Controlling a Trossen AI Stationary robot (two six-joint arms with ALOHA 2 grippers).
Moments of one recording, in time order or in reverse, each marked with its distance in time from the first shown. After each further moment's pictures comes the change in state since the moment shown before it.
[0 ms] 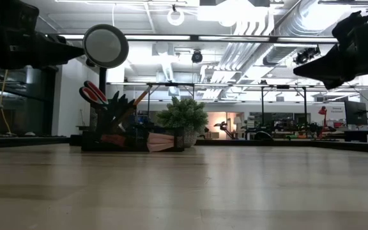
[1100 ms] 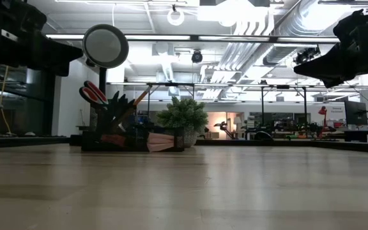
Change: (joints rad) left arm 0.000 0.036 0.000 0.007 0.057 -0.310; right arm 0.000 -0.019 0.000 -0.007 -0.012 -0.043
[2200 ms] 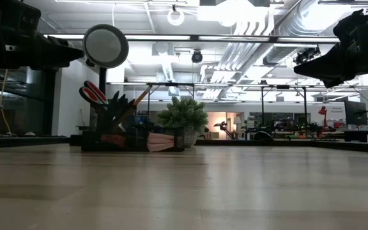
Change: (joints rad) left arm 0.000 0.000 0.000 0.000 -0.019 0.266; right arm 0.000 0.000 0.000 0.000 -0.001 0.000
